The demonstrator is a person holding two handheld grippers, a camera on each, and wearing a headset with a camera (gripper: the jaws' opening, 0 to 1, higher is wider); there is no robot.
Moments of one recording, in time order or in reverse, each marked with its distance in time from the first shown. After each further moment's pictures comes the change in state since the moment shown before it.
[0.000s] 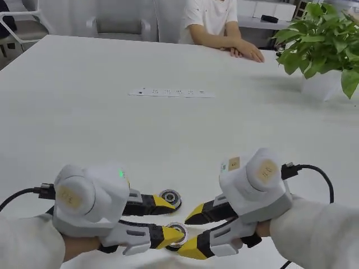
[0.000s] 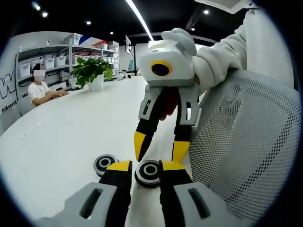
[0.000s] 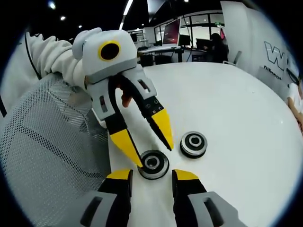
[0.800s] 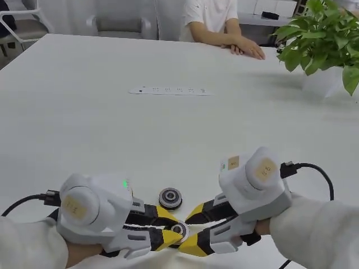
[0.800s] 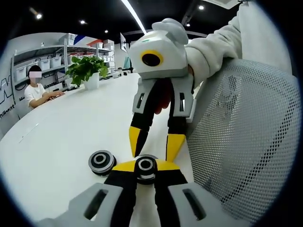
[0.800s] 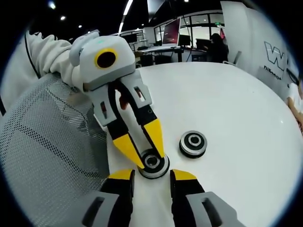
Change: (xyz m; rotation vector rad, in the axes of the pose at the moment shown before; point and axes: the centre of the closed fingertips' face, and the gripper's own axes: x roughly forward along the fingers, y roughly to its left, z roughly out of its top) left arm 0.007 -0.003 -0.008 0.047 0.008 -0.005; right arm 0.003 -0.003 -0.001 -0.006 -0.002 -0.005
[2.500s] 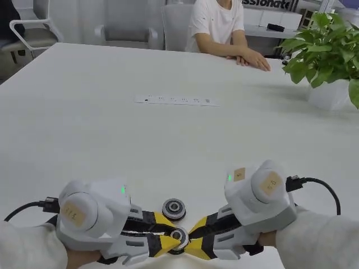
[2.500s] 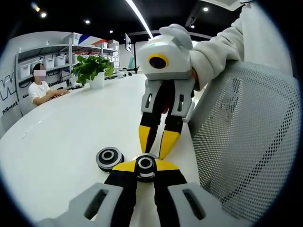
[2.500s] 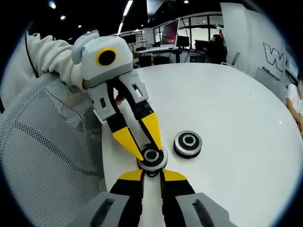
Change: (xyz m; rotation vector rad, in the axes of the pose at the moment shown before) left arm -0.008 0.010 -0.002 -0.025 -0.009 0.031; right arm 0.001 -0.008 0.000 0.002 -0.010 -0.013
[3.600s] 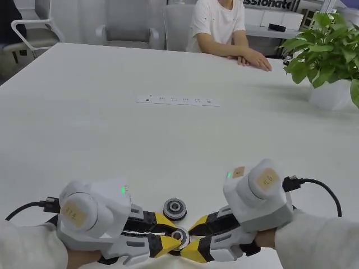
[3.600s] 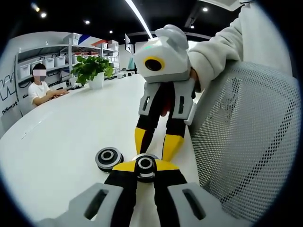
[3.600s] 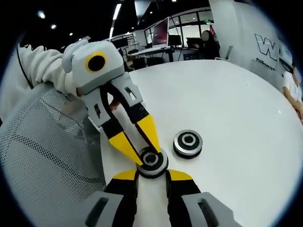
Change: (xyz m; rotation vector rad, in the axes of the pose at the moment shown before) left arm 0.000 0.000 0.000 0.000 -0.004 -0.003; right arm 0.007 0.003 0.003 0.071 -0.018 -0.005
